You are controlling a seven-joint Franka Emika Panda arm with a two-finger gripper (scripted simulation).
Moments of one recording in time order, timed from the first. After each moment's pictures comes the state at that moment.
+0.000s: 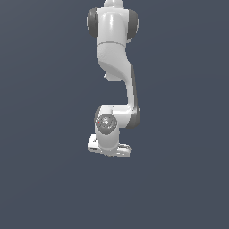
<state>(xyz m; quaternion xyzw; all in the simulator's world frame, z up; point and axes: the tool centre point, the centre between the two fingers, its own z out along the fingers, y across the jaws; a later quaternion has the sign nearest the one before) 0.090 -0.026 0.010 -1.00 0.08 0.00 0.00</state>
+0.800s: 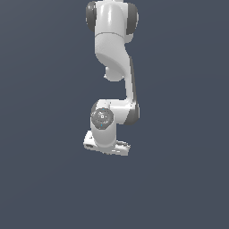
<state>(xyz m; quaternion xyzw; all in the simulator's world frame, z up) 0.091 -0.036 0.039 -1.00 0.09 0.00 0.00</state>
